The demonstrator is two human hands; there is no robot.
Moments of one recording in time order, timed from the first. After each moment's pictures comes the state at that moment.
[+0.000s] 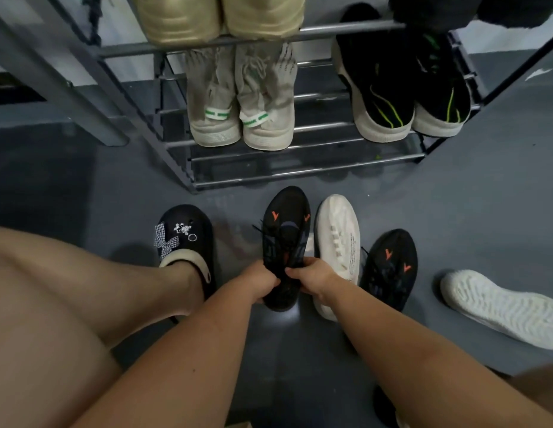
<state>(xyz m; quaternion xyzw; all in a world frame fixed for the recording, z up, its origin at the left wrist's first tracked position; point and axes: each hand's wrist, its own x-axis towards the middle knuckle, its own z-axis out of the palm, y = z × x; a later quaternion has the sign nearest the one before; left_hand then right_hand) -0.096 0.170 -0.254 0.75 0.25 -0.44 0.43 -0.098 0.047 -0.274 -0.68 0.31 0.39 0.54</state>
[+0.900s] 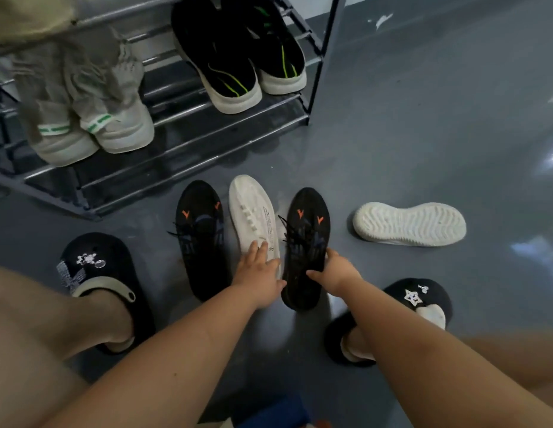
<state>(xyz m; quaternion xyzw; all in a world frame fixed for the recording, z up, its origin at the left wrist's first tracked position) -0.146 0.048 -0.260 0.89 -0.25 -0.39 0.01 -0.197 -0.115 -0.262 -0.82 0.32 0.34 0.33</state>
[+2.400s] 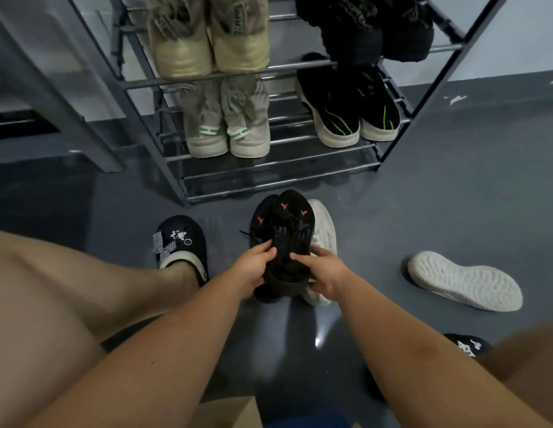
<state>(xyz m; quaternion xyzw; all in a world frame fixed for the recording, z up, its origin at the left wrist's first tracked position) -0.124 0.156 -0.187 0.62 0.26 -0.35 0.65 -0.139 0.021 -0.196 -0.58 0.37 0.28 0.67</state>
